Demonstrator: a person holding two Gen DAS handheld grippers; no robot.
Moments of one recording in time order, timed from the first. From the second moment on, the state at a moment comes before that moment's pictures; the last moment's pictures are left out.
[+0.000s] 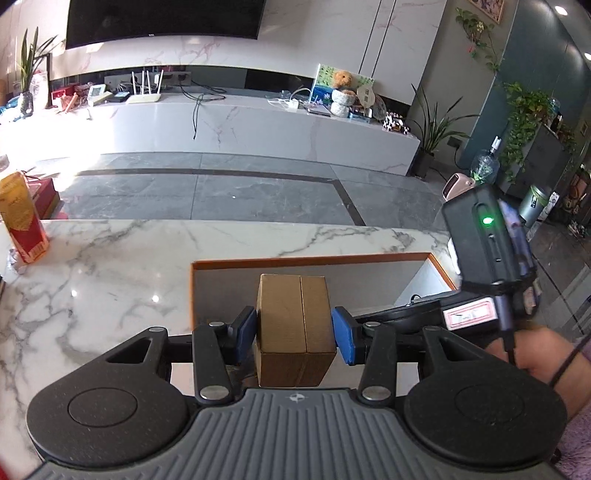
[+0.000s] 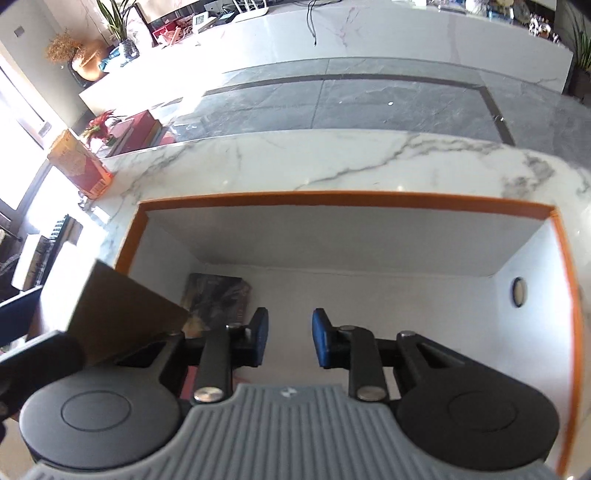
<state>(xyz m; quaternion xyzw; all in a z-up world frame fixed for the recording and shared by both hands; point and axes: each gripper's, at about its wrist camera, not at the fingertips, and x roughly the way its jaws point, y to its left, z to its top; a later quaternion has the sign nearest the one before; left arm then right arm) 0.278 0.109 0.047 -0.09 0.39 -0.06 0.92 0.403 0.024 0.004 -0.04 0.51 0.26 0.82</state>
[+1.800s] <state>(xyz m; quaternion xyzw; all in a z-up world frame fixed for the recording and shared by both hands) 0.299 0.032 -0.022 0.09 0.47 -0.15 0.86 0.420 -0.030 -0.031 0.02 0.56 0.26 0.79</state>
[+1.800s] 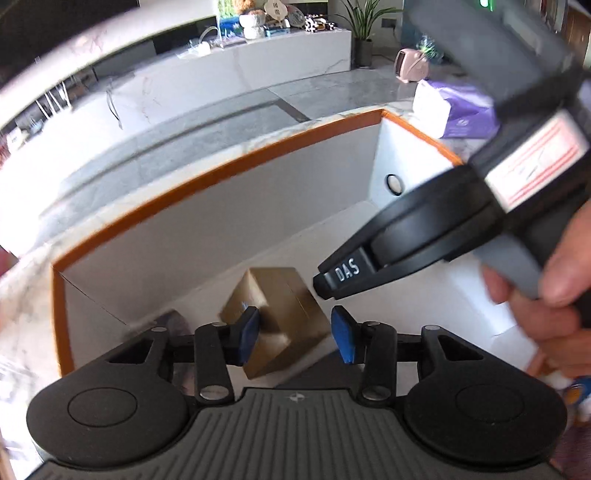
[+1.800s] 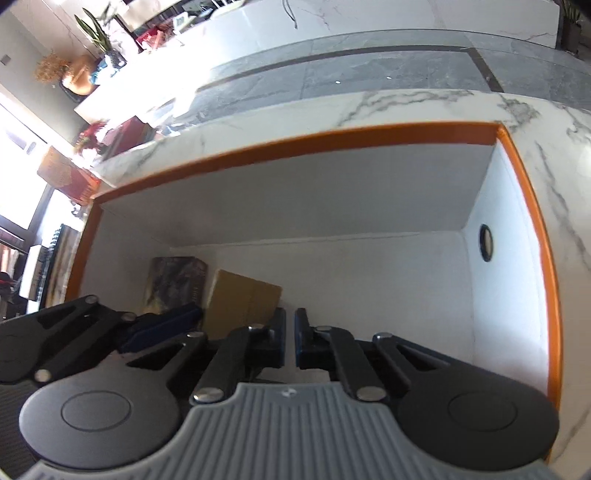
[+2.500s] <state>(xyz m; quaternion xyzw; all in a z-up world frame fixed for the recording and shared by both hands) 0.269 0.116 0.029 0.02 0.42 -0.05 0.91 0.419 -0.038 -0.014 0.05 0.54 0.25 0.80</state>
